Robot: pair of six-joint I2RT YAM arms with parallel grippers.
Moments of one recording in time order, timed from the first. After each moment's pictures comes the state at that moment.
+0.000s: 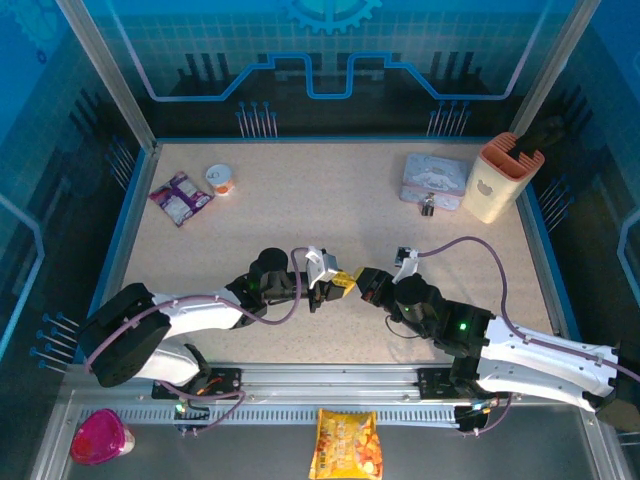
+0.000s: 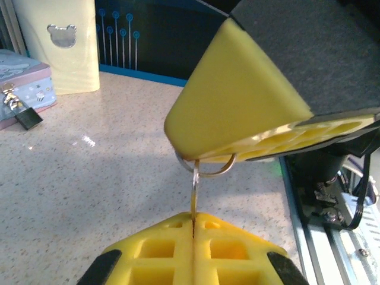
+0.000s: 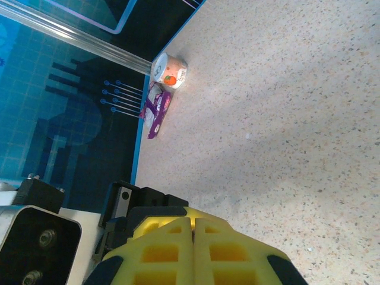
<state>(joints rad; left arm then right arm) -0.79 1.39 0.48 0.71 0.55 -0.02 1.10 0.78 0.54 -0.16 0.41 1.25</state>
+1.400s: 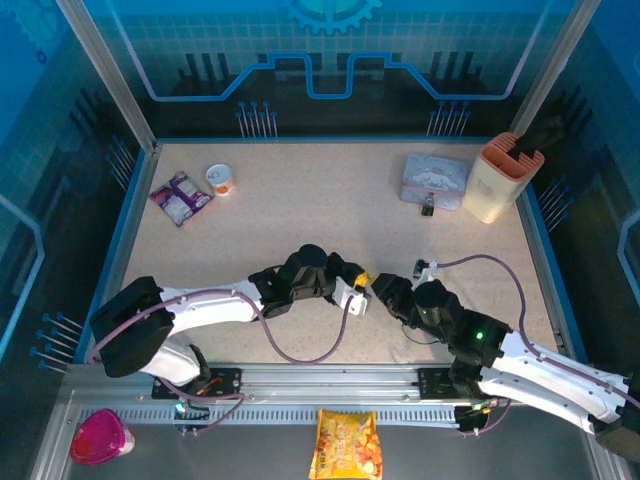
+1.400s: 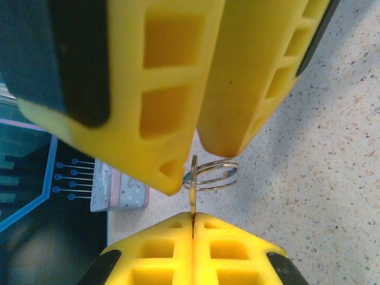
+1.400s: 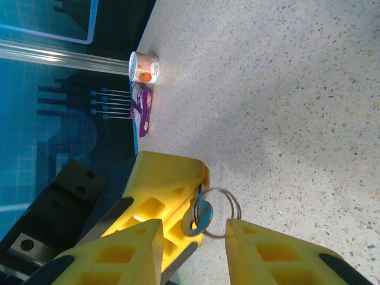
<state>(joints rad) -0.95 1.46 0.74 0.31 0.15 1.15 0.97 0.58 0.40 -0.25 0.25 1.44</state>
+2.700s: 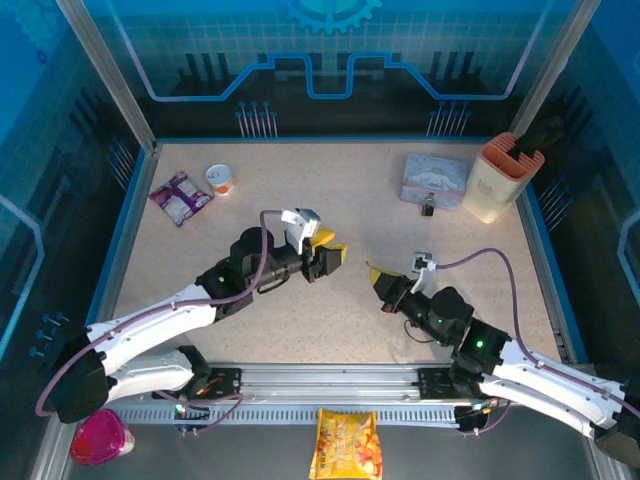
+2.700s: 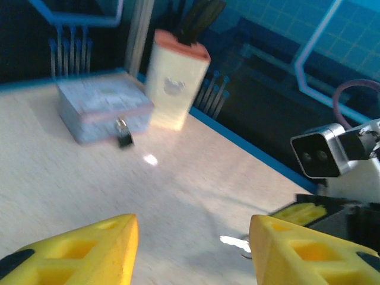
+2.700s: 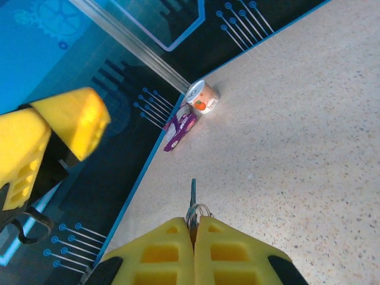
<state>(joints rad) -0.79 1.12 0.71 0.25 0.22 -0.38 0.97 0.50 0.26 0.12 0.26 0.84</state>
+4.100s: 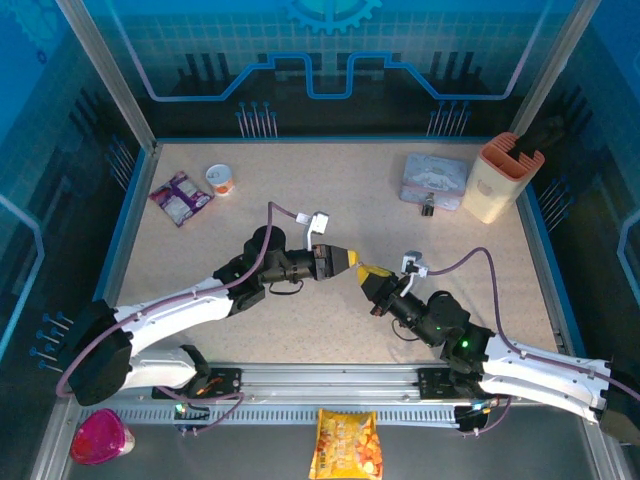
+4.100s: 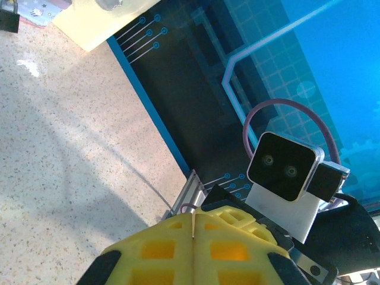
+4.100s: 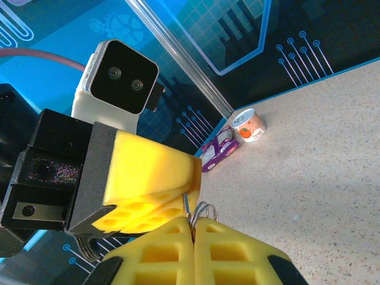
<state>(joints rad) -0.79 1.25 0.70 0.42 0.48 -0.96 1.07 0.63 0.22 0.47 0.31 0.69</state>
